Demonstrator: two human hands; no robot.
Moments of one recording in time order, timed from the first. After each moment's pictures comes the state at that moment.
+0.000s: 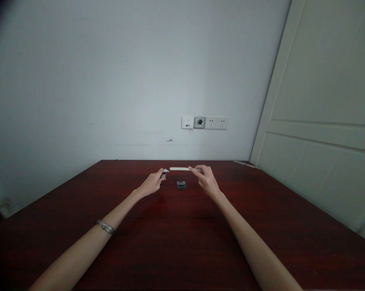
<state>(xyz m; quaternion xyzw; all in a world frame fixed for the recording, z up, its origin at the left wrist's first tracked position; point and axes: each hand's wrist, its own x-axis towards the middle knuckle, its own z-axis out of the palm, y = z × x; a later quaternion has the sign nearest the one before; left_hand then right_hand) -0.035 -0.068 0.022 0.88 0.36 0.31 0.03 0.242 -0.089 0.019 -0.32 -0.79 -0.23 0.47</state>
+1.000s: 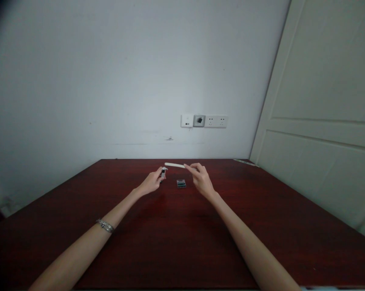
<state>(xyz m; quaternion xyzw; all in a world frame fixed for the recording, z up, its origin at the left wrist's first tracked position) -0.033 -0.067 0.022 0.86 0.36 0.34 0.10 0.226 -0.091 0.020 -0.34 -0.78 -0.18 0.49</state>
